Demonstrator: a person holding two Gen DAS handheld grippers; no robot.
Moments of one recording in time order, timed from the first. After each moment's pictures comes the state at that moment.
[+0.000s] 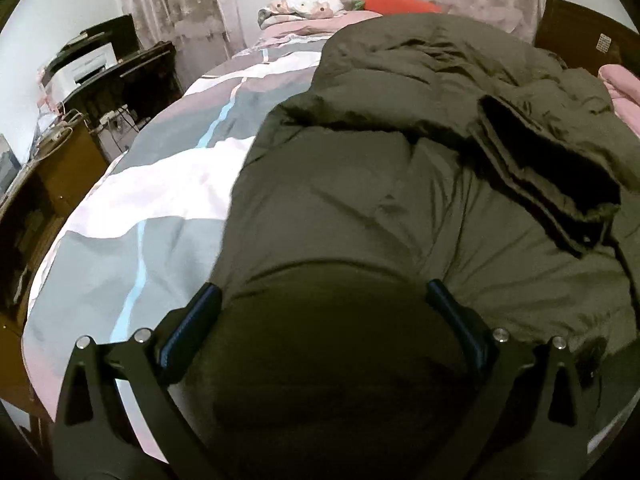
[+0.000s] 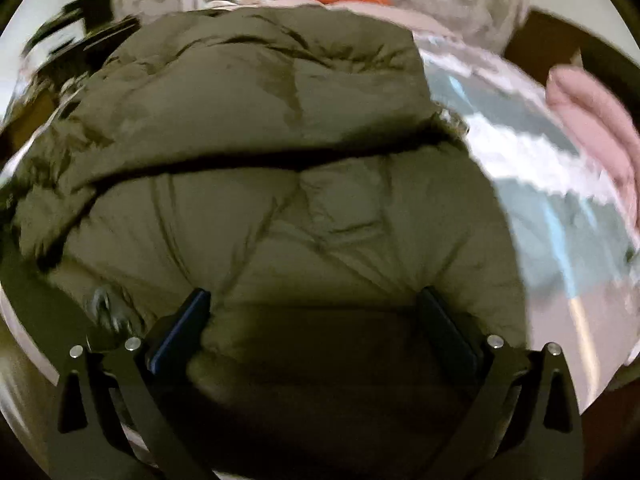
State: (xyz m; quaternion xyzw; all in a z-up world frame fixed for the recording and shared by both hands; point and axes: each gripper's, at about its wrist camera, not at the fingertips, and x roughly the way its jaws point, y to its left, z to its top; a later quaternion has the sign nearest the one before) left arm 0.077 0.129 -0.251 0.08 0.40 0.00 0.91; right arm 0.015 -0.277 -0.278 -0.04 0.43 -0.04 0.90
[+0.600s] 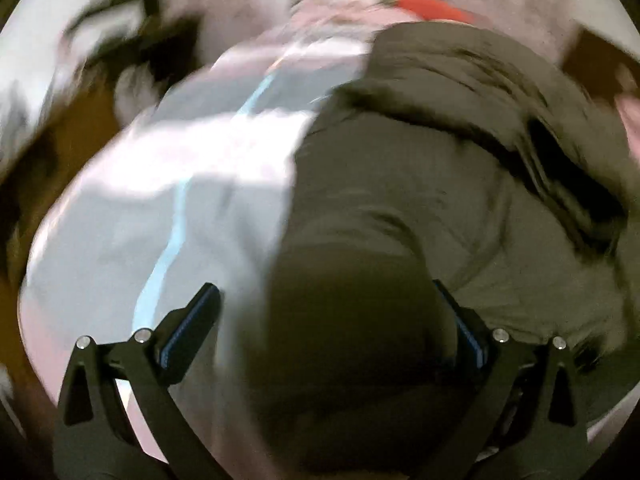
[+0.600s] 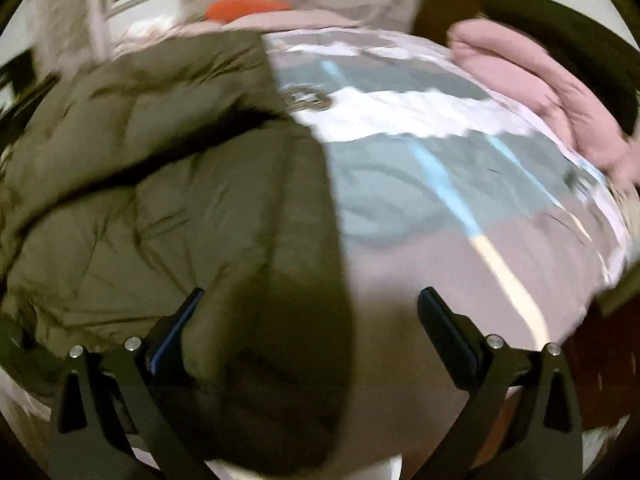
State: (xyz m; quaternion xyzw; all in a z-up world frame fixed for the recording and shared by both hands) left arm 0.075 0.180 -0.240 -0.02 0.44 0.04 0.90; right arm -0.020 -0.370 -0.268 0.07 0.41 -0.18 0.89
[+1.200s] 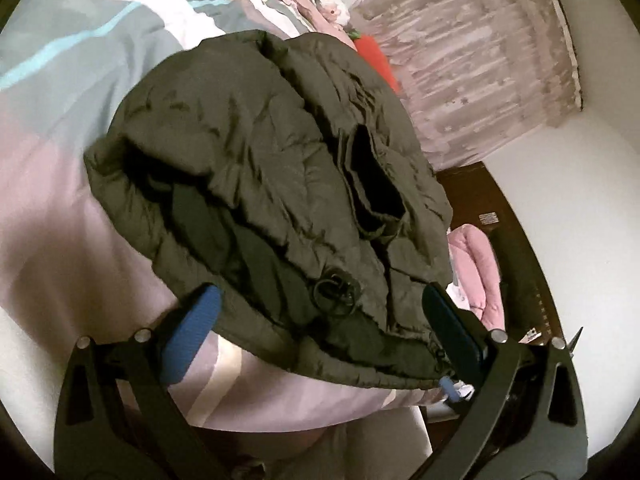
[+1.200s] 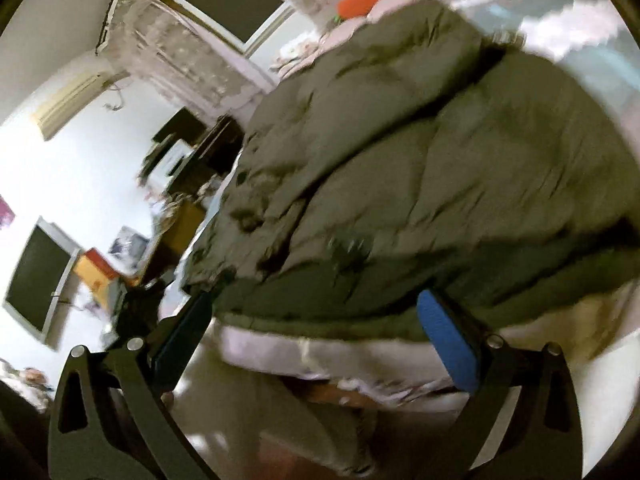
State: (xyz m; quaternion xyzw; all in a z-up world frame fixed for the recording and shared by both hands) left arm -0.005 0.153 -0.265 -0.38 0.38 -0.19 0.82; right arm -0.067 -0.286 -0.280 0.35 0.37 0.21 0.83
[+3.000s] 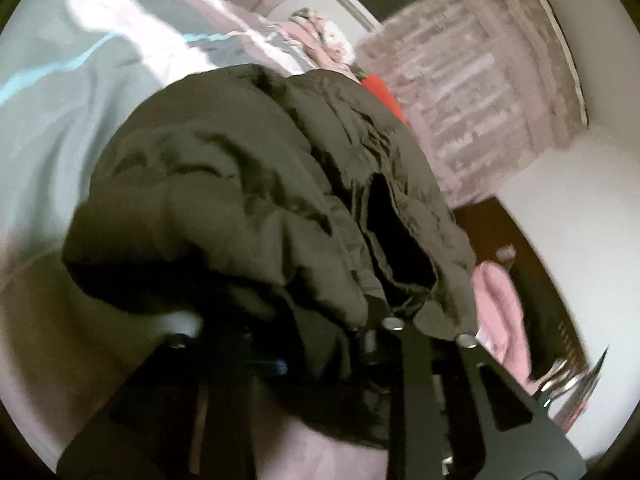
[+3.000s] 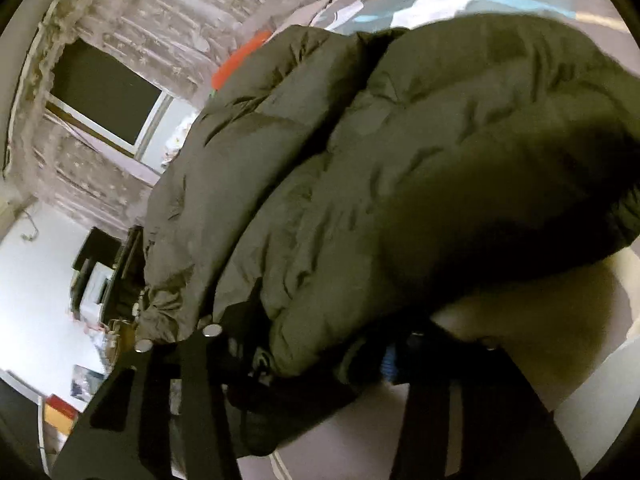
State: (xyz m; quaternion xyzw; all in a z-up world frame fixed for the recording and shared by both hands) left arm 0.036 0.145 -0.267 -0.35 0.32 -0.15 0.87; right arm -0.015 -0.279 -0.306 0.46 0.30 -0.05 0.83
